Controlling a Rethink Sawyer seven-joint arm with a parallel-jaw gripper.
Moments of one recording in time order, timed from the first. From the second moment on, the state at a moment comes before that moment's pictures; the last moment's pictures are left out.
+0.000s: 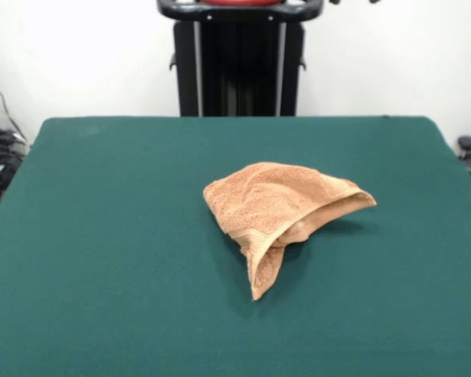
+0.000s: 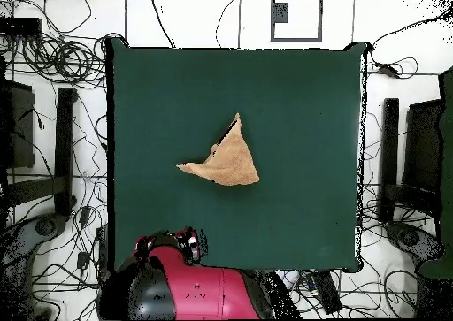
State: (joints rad) arm 0.00 -1.24 -0.01 2.18 0.00 0.57 1.57
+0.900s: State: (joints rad) arm -0.03 -1.24 -0.01 2.18 0.00 0.57 1.57
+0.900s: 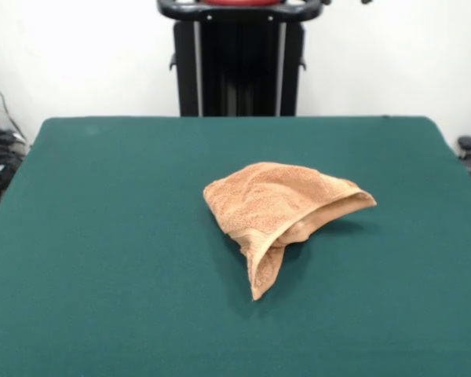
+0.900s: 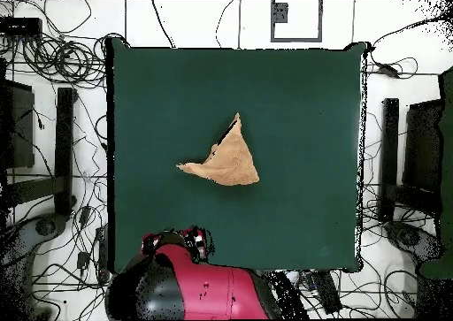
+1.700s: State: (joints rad) arm -0.06 -1.40 -0.02 2.22 0.02 0.60 1.57
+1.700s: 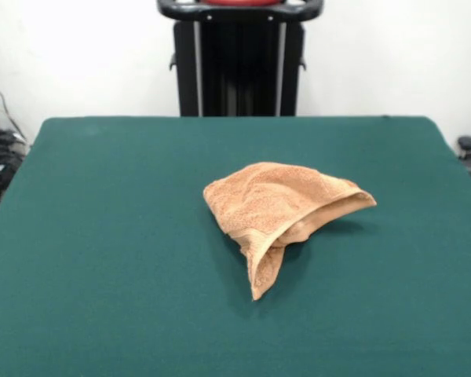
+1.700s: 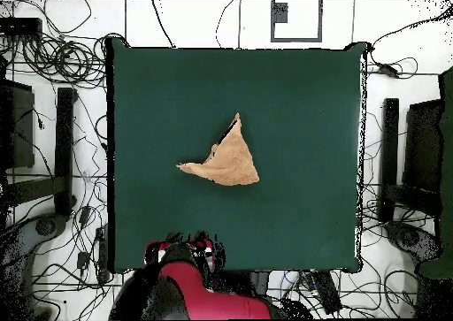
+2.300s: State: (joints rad) arm -0.14 -1.47 -0.02 2.26 0.04 0.60 1.57
